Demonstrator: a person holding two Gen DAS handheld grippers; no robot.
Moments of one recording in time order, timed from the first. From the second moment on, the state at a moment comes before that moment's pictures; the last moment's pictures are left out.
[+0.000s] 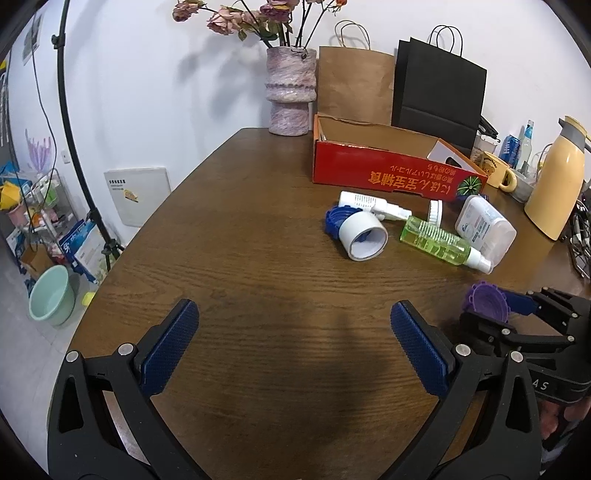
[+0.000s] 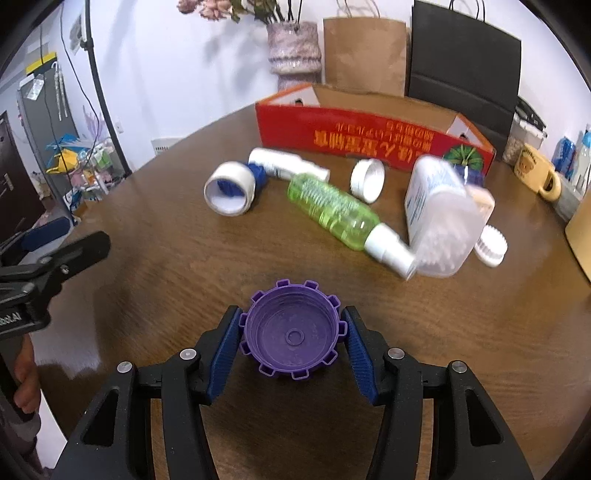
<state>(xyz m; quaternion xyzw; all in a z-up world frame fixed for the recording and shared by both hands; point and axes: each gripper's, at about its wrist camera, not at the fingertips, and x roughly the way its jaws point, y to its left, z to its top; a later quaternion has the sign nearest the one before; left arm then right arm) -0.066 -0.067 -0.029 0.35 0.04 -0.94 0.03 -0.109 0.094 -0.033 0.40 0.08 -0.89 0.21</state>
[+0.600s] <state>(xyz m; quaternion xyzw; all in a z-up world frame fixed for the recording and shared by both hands) -0.136 -0.037 -0.022 0.37 0.05 -0.93 0.03 -0.139 0.122 0.010 0.33 0.05 -0.93 0.17</state>
